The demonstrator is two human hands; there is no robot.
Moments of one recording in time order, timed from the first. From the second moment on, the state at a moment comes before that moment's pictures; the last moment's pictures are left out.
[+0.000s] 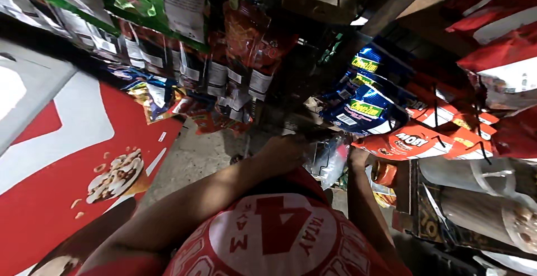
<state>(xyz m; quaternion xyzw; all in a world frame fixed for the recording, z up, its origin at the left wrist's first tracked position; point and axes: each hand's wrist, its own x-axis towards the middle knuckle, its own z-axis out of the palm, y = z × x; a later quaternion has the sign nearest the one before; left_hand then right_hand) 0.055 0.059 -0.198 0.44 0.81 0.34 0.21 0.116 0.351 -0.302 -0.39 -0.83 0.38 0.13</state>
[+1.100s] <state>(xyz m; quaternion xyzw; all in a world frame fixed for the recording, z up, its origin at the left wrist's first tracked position) -0.026 0.040 -0.074 0.43 0.78 0.14 -0.42 0.019 0.256 -0.059 -0.10 -0.78 0.59 0.16</state>
